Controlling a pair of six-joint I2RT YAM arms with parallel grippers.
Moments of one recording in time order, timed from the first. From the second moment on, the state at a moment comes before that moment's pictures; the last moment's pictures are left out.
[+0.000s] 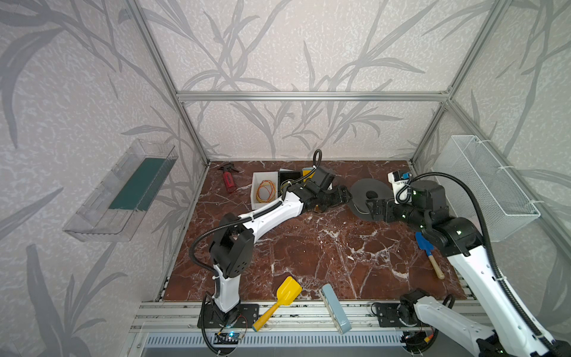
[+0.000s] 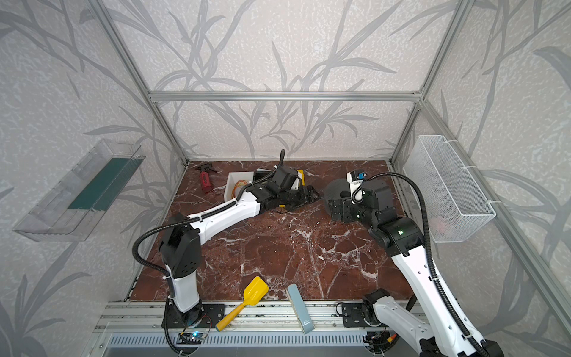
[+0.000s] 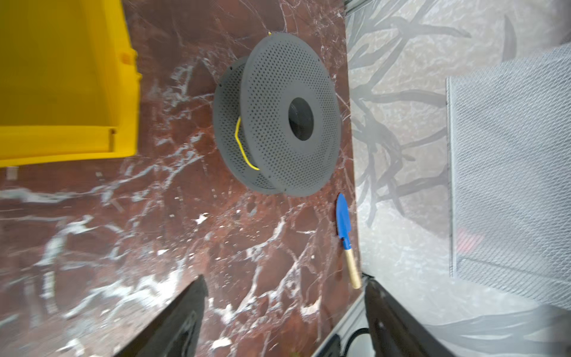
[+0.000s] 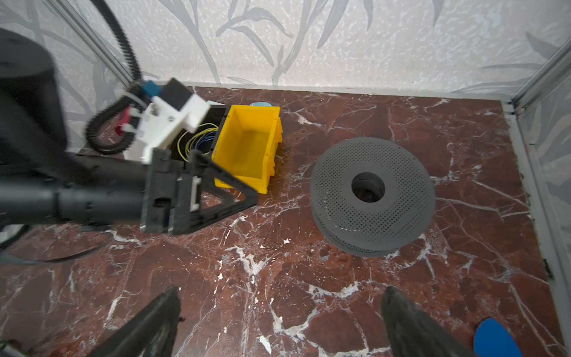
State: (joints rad) left arm -0.76 1.84 1.57 -0.45 0.22 -0.89; right arm 0.35 0.95 1.16 -0.79 0.01 0.18
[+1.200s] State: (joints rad) left arm -0.06 1.39 0.32 0.67 -0.36 -0.06; right arm 0.07 1.33 0.34 0.60 0.08 0.00
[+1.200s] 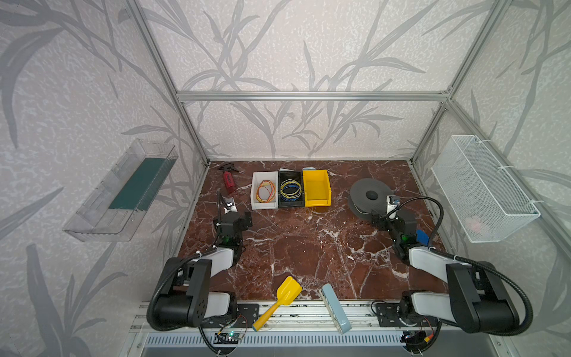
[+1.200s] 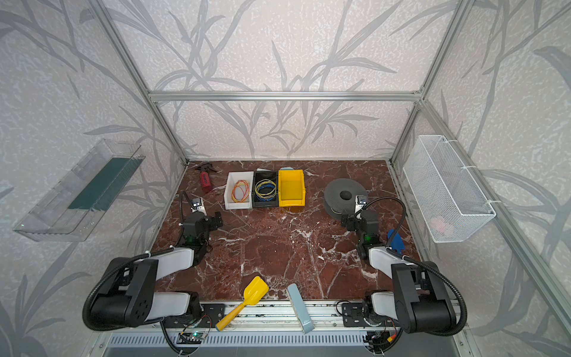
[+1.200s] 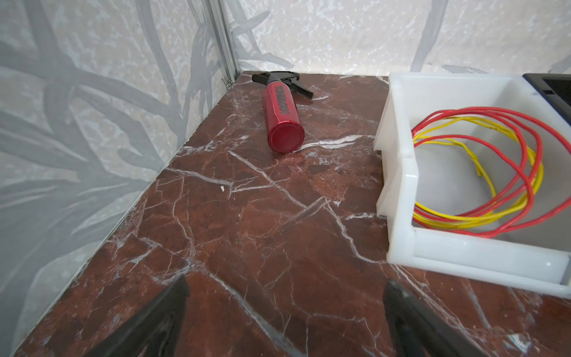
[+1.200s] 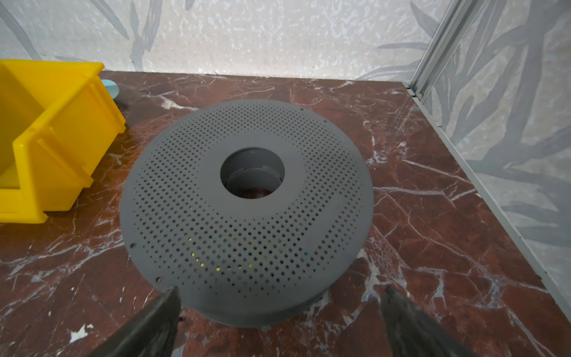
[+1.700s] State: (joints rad) left arm -0.01 1.56 0.37 0.83 -0.34 -0.05; right arm 0.07 1.55 0.36 0.85 0.06 -0.02
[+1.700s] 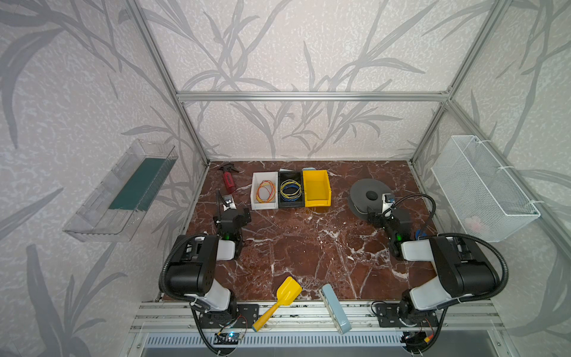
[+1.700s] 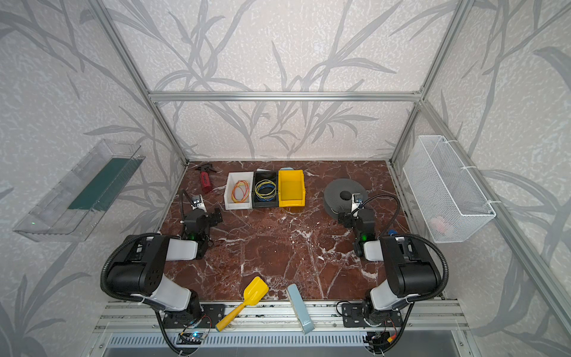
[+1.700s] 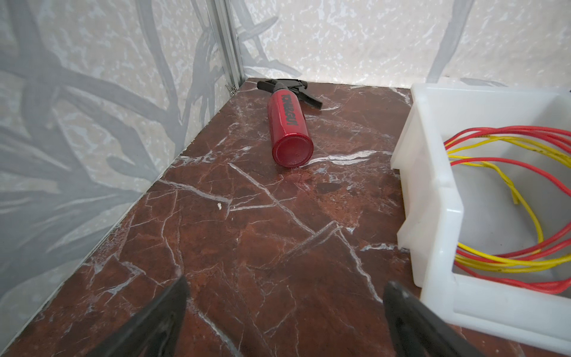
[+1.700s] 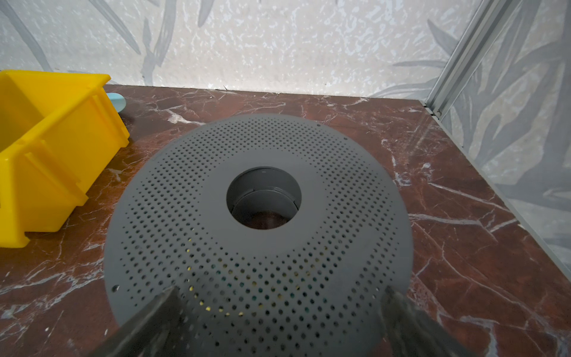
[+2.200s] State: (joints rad) left arm -0.01 1.57 0.37 0.86 -0.28 -0.04; right arm 0.09 1.55 0.38 0.81 0.06 -0.04
